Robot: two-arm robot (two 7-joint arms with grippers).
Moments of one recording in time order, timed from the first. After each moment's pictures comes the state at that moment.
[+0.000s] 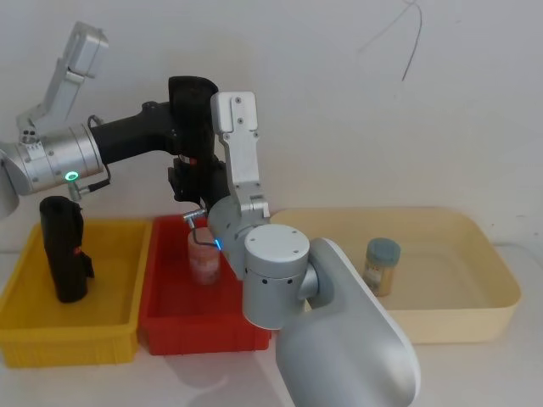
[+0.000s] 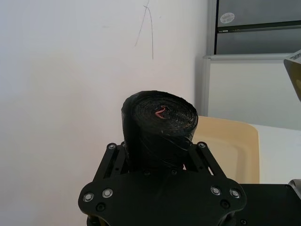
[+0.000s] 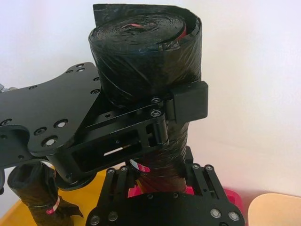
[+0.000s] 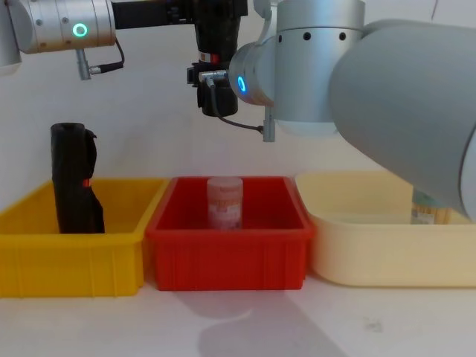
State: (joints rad) left arm -1.35 0.08 0.54 -0.17 -0.60 -0.27 -1.18; right arm 0.73 -0.31 -0.27 -1.00 -0.03 0.22 -0.06
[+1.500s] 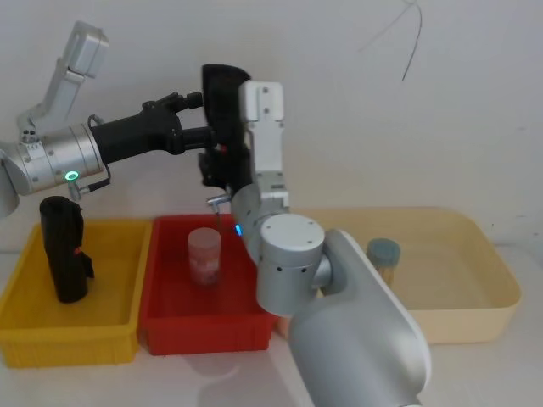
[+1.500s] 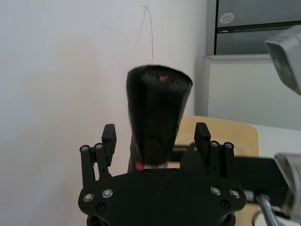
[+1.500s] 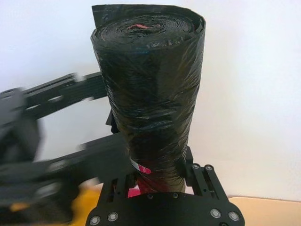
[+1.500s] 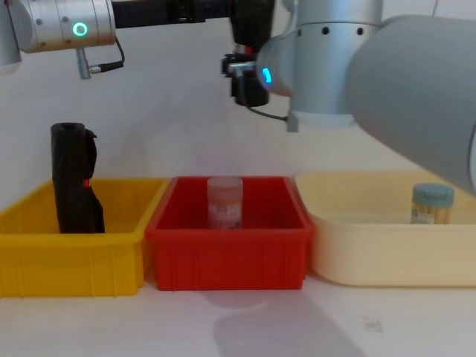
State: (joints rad) left arm -1.35 0.08 0.54 -0.17 -0.60 -0.27 -1.18; right arm 0.77 -0.30 -0.22 -0.97 -0.04 0.19 -0.13
